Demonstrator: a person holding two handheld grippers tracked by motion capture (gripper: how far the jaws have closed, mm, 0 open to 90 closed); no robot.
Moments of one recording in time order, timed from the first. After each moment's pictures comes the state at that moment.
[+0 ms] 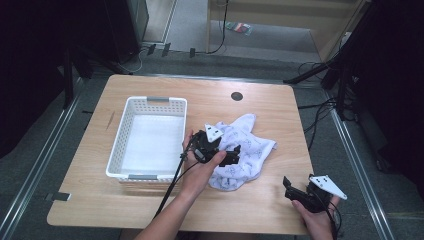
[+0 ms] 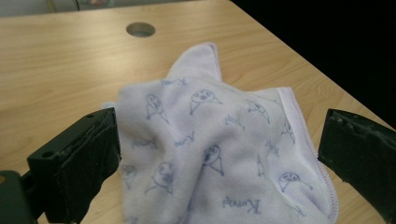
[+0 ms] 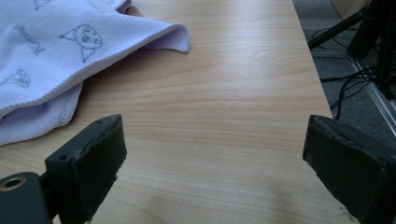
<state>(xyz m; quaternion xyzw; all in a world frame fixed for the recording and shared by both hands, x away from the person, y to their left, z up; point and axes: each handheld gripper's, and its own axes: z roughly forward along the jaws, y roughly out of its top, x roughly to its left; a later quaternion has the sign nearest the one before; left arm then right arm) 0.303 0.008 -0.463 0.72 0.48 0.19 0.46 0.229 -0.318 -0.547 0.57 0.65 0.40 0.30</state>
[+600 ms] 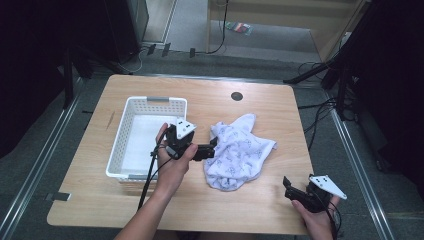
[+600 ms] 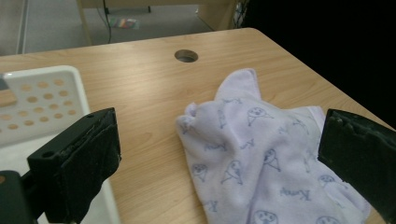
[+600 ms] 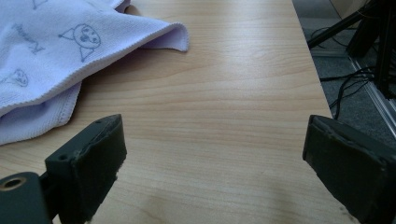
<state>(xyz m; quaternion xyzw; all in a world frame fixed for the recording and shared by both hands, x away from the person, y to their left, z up) 0.295 0.073 -0.440 0.70 0.48 0.23 0.48 0.229 -0.318 -0.547 0.57 0.65 0.40 0.30</state>
